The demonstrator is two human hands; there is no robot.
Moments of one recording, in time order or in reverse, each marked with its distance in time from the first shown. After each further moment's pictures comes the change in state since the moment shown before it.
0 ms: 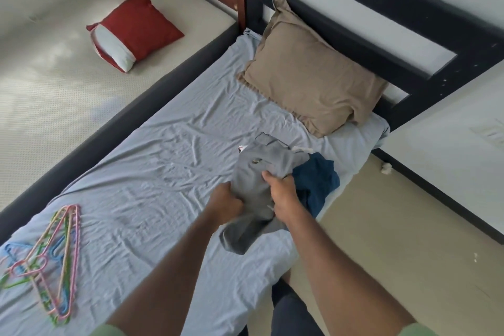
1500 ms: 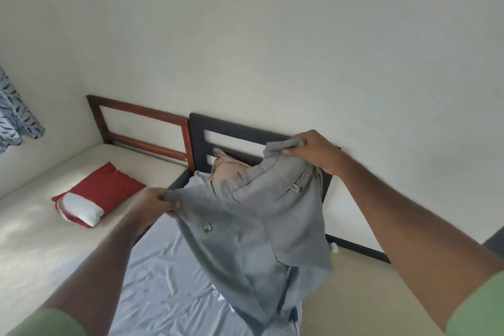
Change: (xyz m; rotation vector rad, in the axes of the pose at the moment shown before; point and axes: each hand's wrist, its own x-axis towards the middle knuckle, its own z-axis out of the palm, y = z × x) left_hand -0.119 0.126 -0.259 0.118 0.179 0.613; right_hand -0.314 -0.276 -0.070 -0.653 0.156 -0.885
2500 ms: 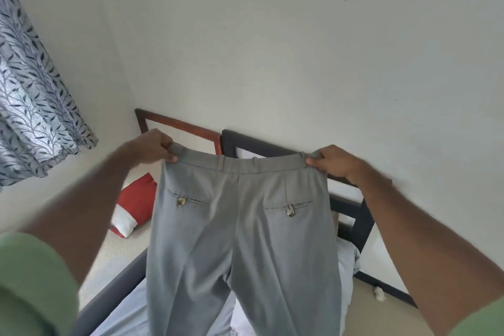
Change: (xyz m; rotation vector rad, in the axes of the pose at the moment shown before) left_hand 0.130 0.134 -0.128 0.473 0.038 0.000; right_hand 0.161 0.038 -0.023 -0.245 -0.128 0.113
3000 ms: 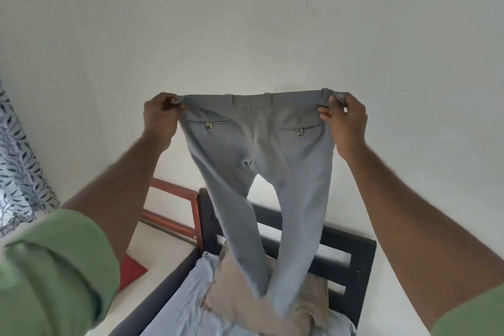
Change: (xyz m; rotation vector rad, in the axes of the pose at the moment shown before) left_hand 0.115 0.187 -0.083 -0.940 0.668 0.359; right_hand 0.055 -0.095 -0.185 0.713 0.897 -0.542
